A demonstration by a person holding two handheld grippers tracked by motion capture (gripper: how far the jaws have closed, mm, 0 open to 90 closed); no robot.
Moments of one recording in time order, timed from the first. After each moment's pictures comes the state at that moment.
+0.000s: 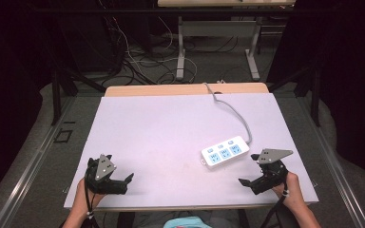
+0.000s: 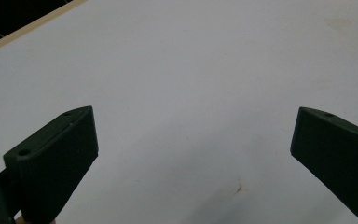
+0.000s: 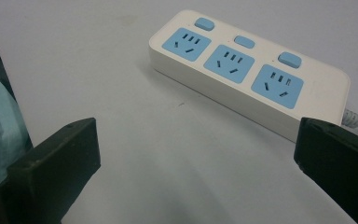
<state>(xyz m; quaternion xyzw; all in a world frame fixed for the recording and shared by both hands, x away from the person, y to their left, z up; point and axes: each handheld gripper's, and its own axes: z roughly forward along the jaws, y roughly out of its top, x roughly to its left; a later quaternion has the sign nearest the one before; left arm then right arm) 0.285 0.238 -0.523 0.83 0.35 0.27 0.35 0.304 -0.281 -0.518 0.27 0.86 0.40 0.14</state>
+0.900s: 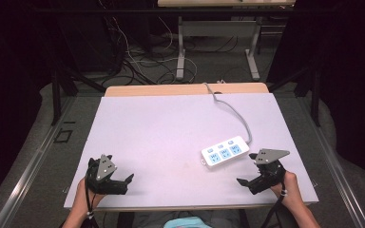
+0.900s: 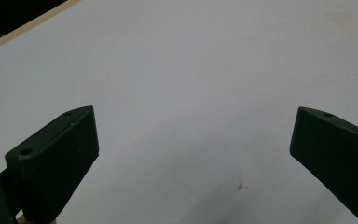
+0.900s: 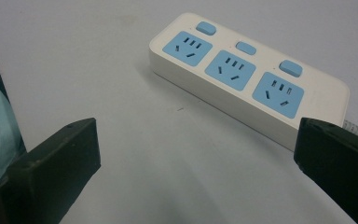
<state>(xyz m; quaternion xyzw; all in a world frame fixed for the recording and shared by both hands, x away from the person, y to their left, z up) 0.285 0.236 -0.525 0.83 0.35 0.27 0.35 0.305 -0.273 -0.518 0.26 0.87 0.39 0.15</state>
